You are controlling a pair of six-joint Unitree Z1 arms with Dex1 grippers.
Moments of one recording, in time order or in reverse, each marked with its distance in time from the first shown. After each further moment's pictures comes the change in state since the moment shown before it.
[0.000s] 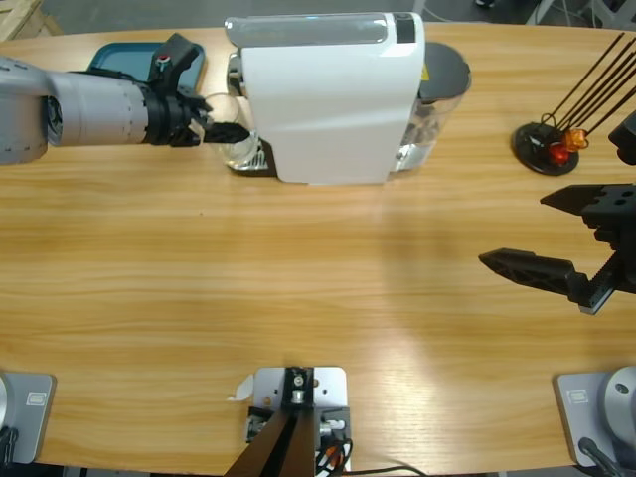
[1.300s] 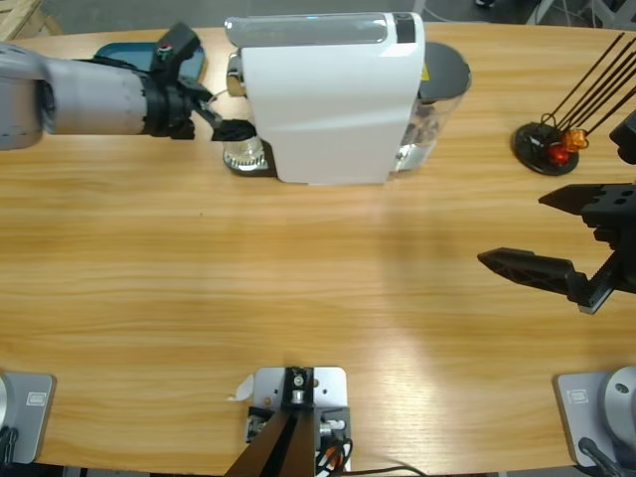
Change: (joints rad) arm 0 0.018 -0.033 -0.016 0.051 -0.066 0.030; arm 1 -0.001 -0.004 0.006 -0.015 0.004 0.000
